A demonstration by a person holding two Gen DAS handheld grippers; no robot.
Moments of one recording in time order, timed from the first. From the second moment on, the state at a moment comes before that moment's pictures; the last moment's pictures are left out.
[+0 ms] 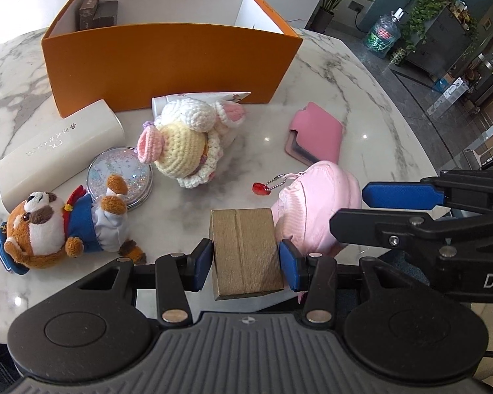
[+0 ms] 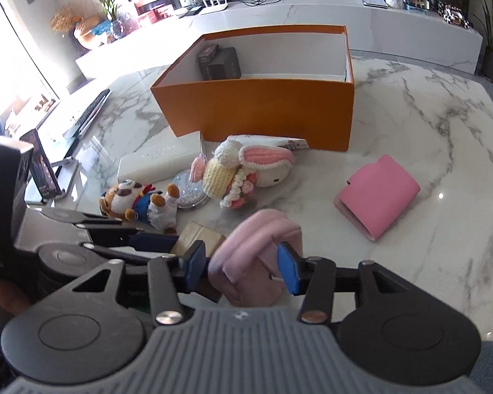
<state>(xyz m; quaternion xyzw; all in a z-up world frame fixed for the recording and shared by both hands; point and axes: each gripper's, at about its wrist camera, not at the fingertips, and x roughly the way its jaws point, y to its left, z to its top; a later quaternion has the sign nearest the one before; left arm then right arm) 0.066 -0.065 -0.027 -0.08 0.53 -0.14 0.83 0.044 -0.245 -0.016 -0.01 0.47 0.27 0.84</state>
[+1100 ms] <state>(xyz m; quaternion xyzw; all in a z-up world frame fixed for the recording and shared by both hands) 0.065 -0.076 -0.043 -0.07 0.54 -0.15 0.83 0.059 -0.249 -0.046 0.06 0.51 0.19 0.84</state>
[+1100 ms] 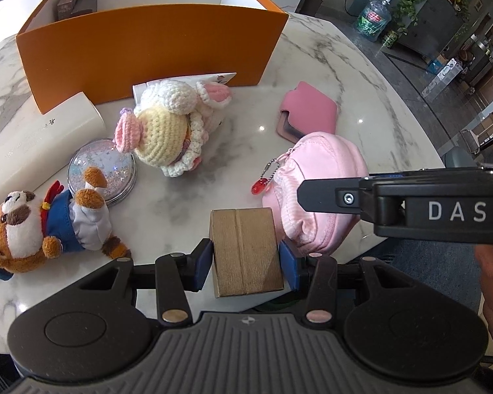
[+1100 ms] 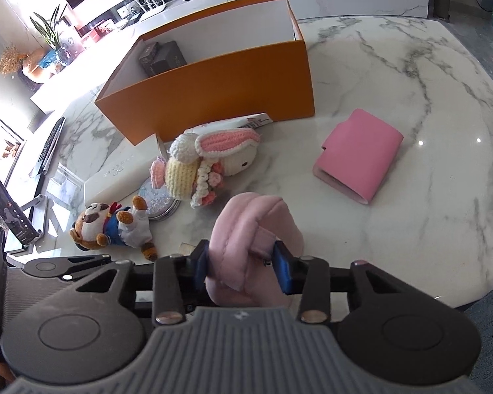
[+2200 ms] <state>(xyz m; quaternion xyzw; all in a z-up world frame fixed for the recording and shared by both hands) 0.174 -0.006 0.106 -0.10 0.38 -0.09 0.91 0.155 -0.200 0.108 0.04 0.31 0.29 0.90</state>
